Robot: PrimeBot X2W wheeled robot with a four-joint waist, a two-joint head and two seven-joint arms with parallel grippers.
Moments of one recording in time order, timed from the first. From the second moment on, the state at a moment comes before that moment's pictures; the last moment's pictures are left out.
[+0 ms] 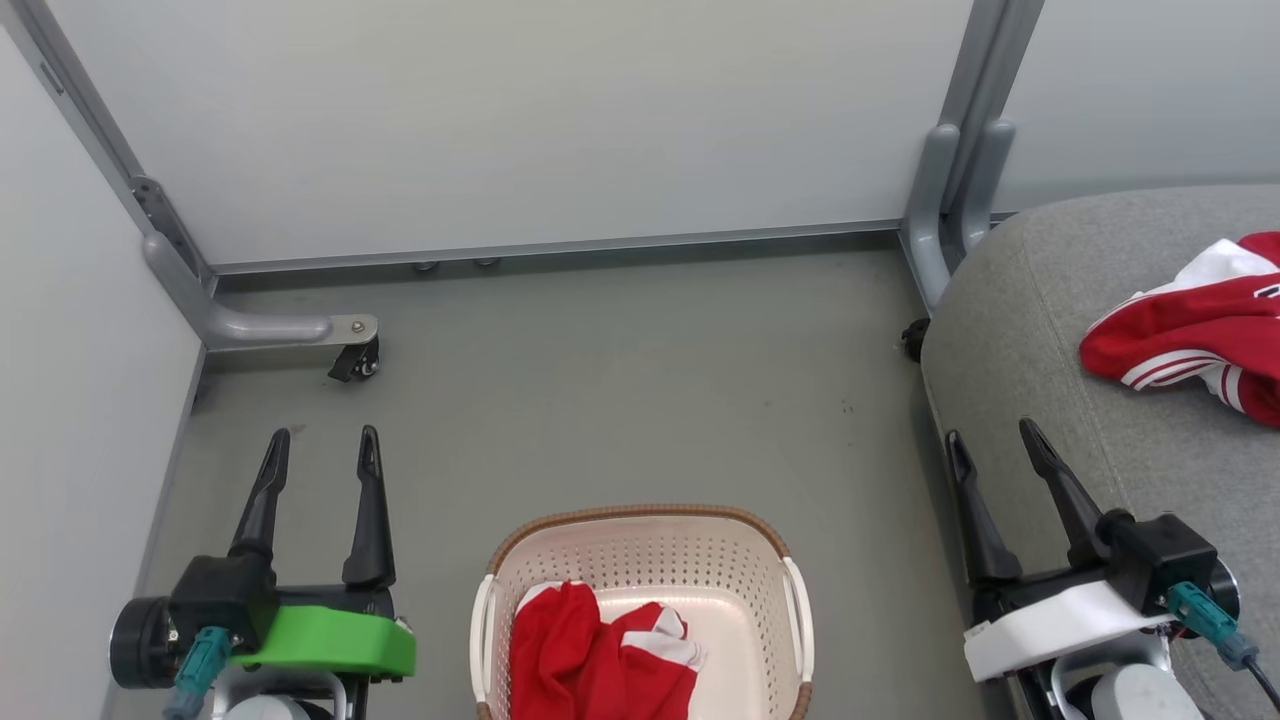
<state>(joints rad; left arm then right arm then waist) -0.05 0.08 -0.07 0.12 -0.18 -0.05 -0.26 -0.04 -0.05 0.03 0.08 0.19 0.13 -0.26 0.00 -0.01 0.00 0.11</state>
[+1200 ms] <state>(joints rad) -0.11 0.05 -0.08 0.15 -0.16 -0.10 -0.26 -0.03 -0.05 0.04 0.05 0.20 0.13 -0.26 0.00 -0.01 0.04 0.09</state>
